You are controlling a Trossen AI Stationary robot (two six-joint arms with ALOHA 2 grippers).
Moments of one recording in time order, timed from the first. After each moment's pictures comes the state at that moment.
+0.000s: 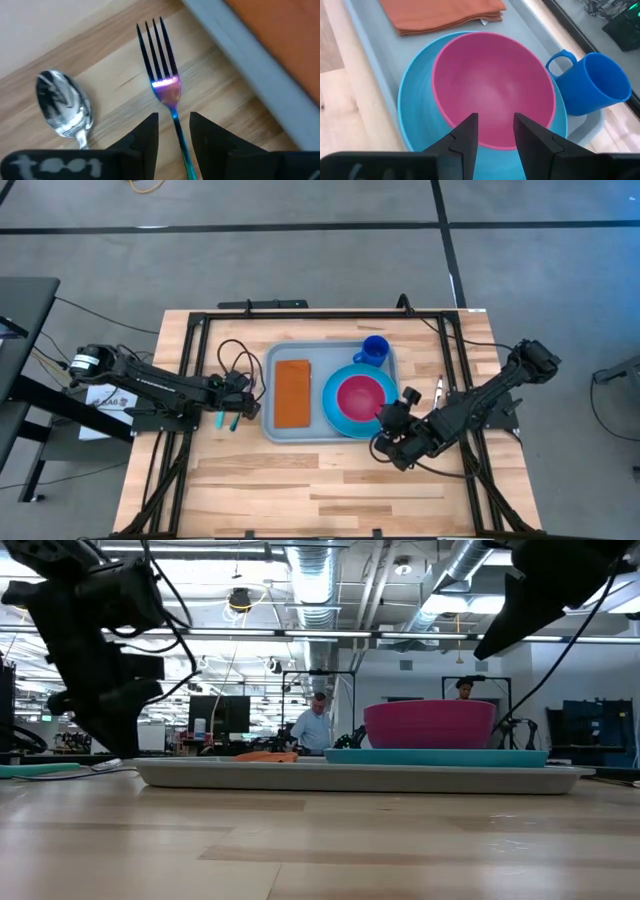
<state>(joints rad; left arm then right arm) -0.10 1.18 0.45 -0.58 -0.45 -1.03 0.58 1.46 0.98 -0.85 0.80 0.84</state>
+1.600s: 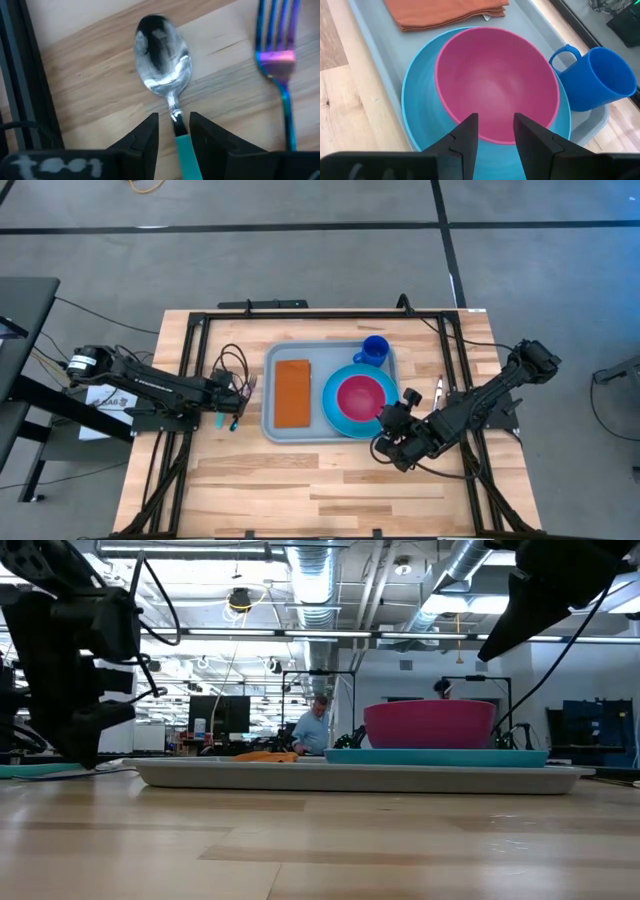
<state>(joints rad) -0.09 1.15 0.40 -0.81 -0.48 -1.27 0.59 1.46 0.98 -0.86 0.78 0.86</state>
